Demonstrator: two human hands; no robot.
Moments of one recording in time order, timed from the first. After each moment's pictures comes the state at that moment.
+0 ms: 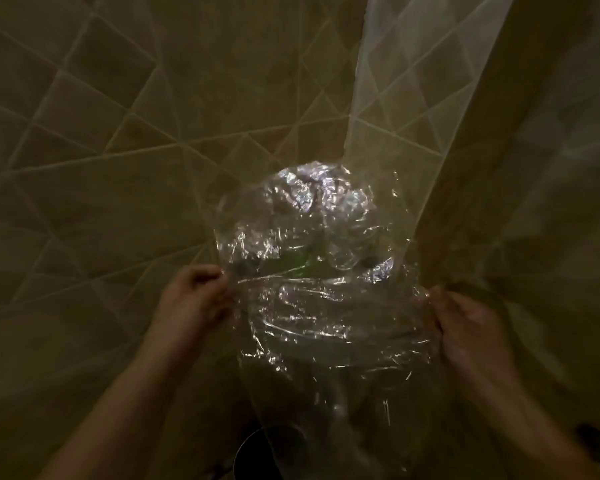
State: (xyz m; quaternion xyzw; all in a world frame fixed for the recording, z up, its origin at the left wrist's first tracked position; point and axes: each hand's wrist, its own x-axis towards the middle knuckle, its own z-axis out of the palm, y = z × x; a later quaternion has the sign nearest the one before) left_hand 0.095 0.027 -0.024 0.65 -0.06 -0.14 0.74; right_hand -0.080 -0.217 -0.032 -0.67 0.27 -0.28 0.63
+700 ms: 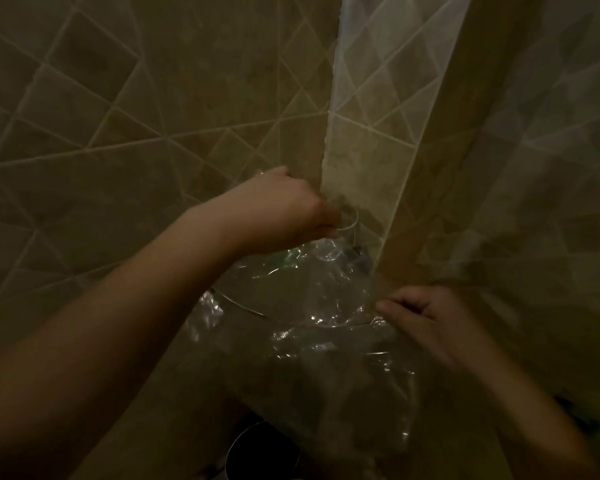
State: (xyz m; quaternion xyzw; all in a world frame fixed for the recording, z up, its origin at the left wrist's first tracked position) left_hand 0.112 -0.069 0.085 0.69 -0.69 0.20 -0.04; right_hand -0.091 -0.221 -0.024 -0.87 0.17 -0.16 0.43
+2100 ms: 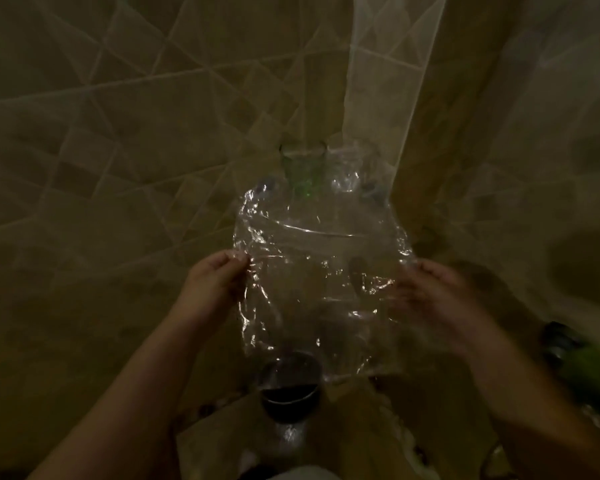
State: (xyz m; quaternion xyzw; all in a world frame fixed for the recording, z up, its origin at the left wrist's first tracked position) left_hand -0.010 0.077 -0.064 0.63 -0.09 -0.21 0.74; right_hand -0.162 -0.192 -0.077 -0.58 0.22 -0.12 0.77
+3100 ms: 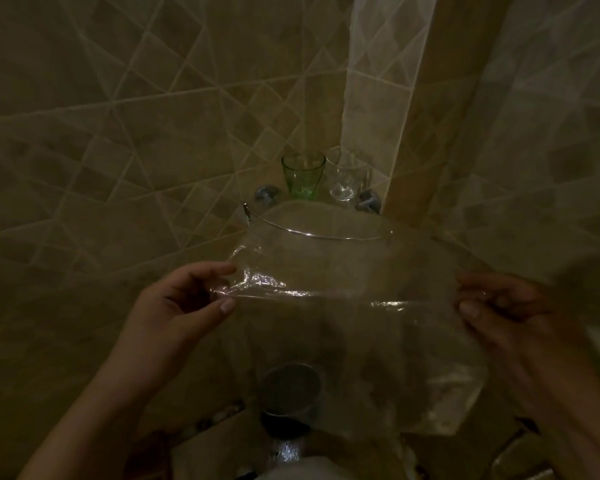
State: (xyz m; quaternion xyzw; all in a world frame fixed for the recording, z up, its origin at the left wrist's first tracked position) left_hand -0.074 0.137 -0.027 0.68 -0.28 -0.08 0.68; right_hand -0.252 -0.169 -0.022 -0.66 0.12 -0.30 0.68
